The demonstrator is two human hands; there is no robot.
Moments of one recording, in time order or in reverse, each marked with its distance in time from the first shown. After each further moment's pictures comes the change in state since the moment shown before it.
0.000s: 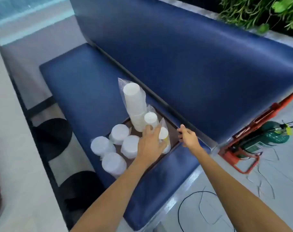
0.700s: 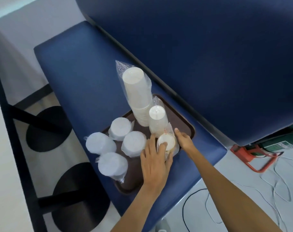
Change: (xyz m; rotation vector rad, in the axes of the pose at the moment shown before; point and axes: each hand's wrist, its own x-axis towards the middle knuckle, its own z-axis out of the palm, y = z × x) left_hand -0.016 -0.024 0.076 0.129 0.388 0.002; right_hand 0.052 0.039 0.056 -0.069 -0.165 0.237
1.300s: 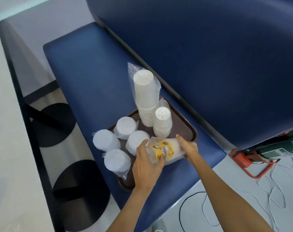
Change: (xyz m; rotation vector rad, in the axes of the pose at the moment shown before) left_hand -0.013 -0.015 -0.041 -0.454 -0.135 -0.499; right_hand -0.024 0.005 0.004 0.170 0.123 0.190
